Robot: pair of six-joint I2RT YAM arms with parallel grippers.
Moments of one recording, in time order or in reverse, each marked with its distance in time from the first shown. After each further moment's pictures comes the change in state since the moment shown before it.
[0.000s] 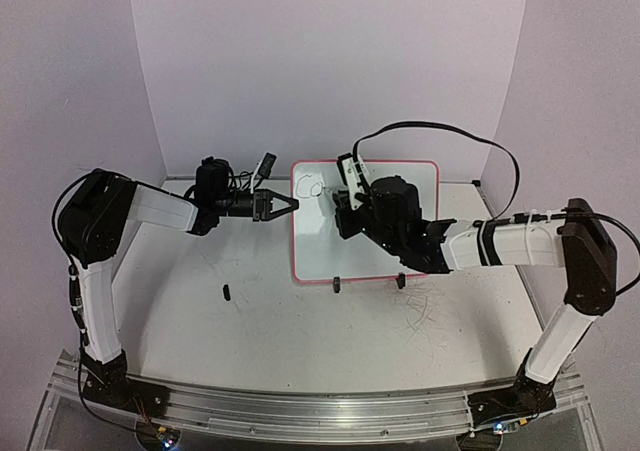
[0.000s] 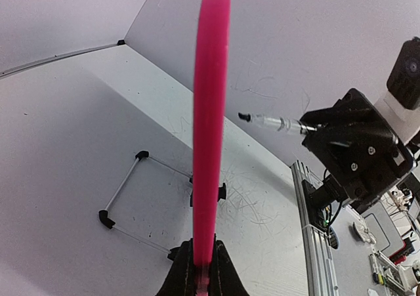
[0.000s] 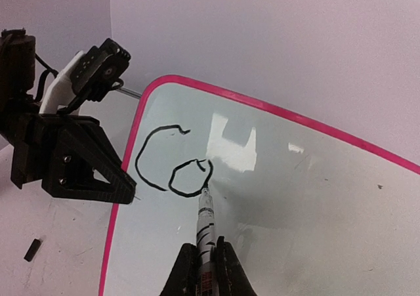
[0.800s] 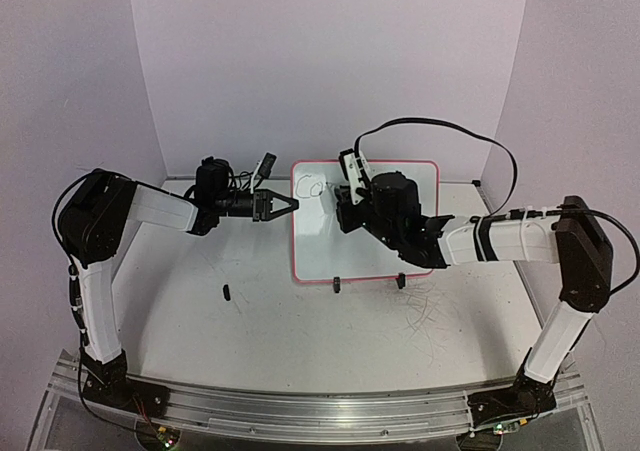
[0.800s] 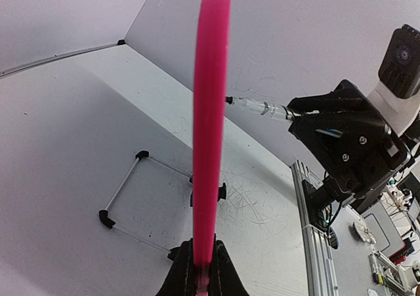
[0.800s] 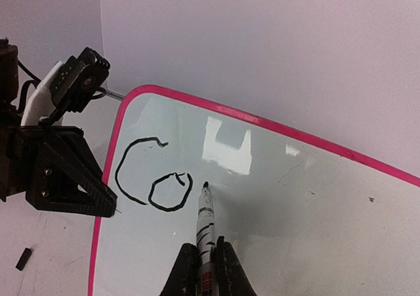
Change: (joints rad) left arm 0.000 0.000 0.000 0.000 0.000 0.000; right arm -0.026 0.027 0.028 0.011 -0.009 -0.005
